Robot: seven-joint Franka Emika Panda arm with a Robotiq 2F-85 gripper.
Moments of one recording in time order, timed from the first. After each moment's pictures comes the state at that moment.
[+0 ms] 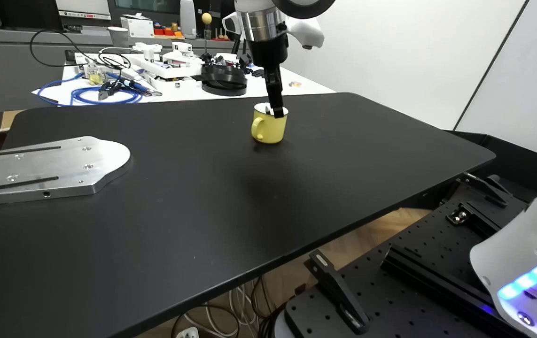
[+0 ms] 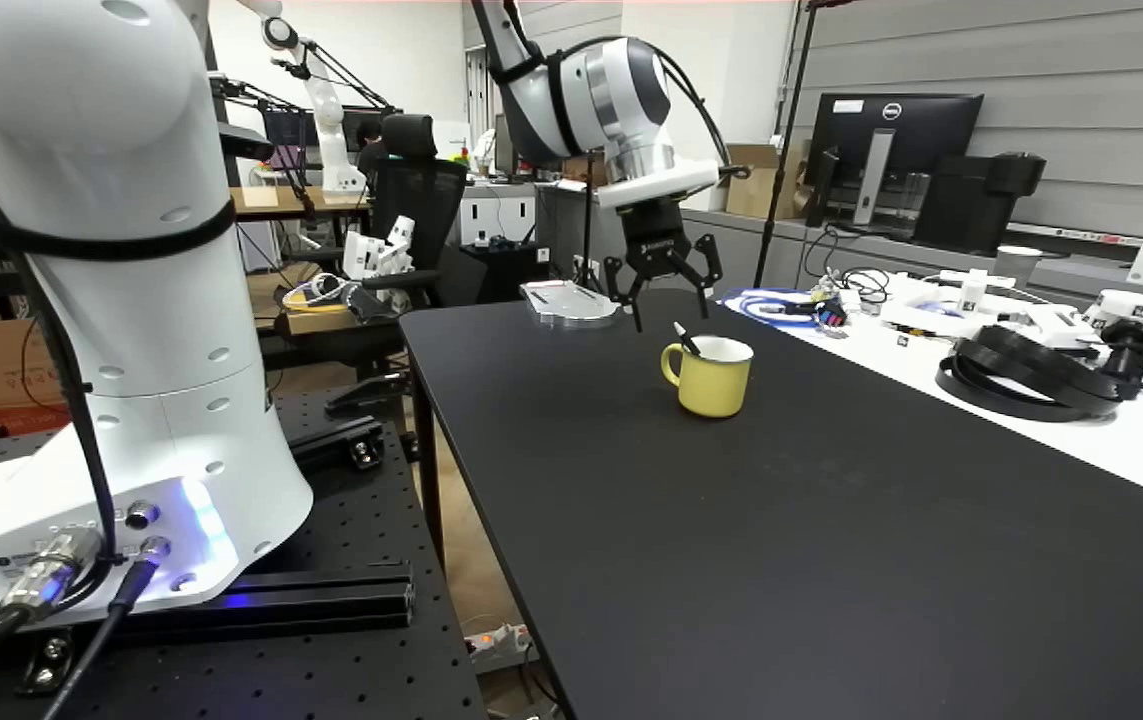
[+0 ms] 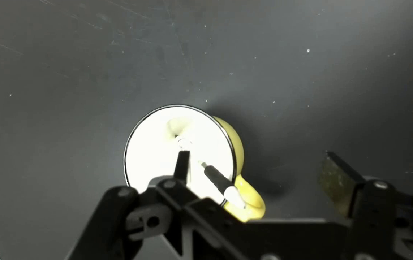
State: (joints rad) arm 0.15 0.26 0.14 -2.26 -0.67 2.37 -0.21
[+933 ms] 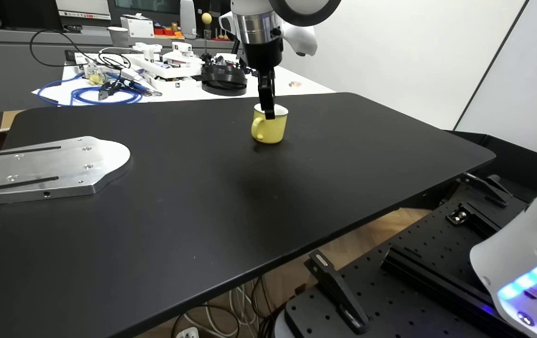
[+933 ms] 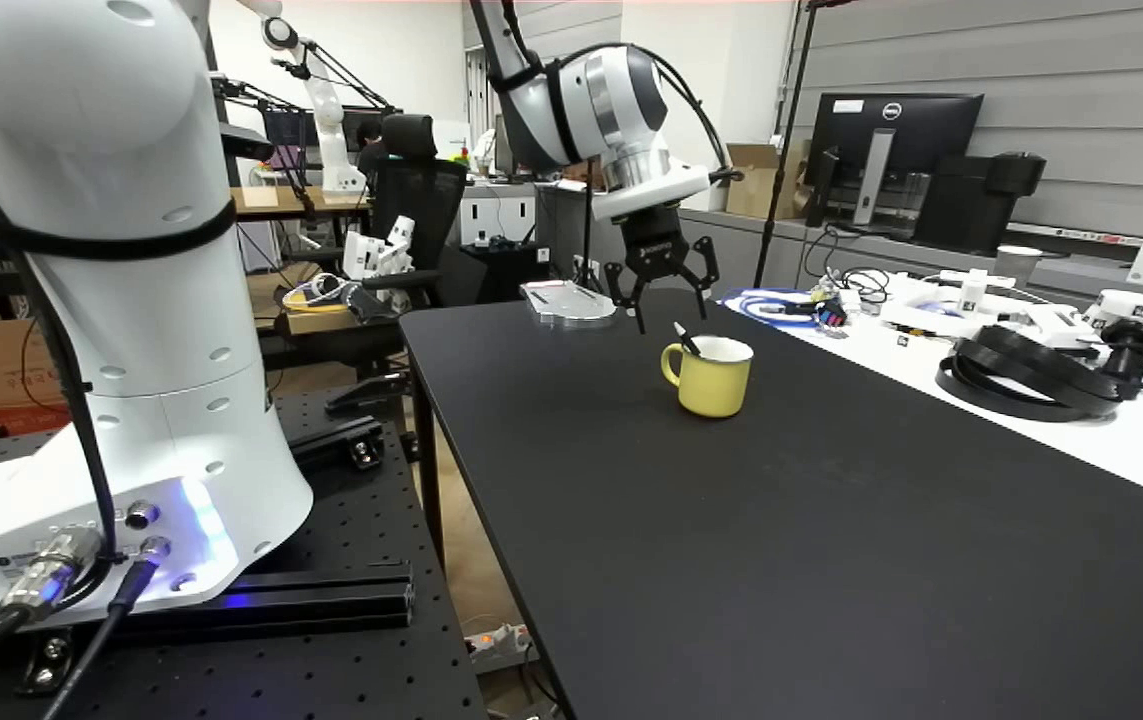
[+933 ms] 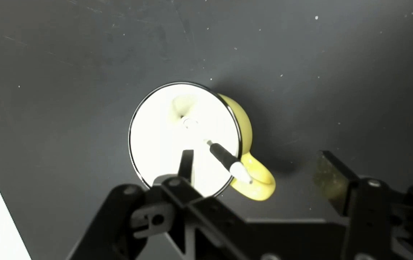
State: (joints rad) arm 0.17 0.28 0.13 -2.26 -0.71 2.45 -0.09
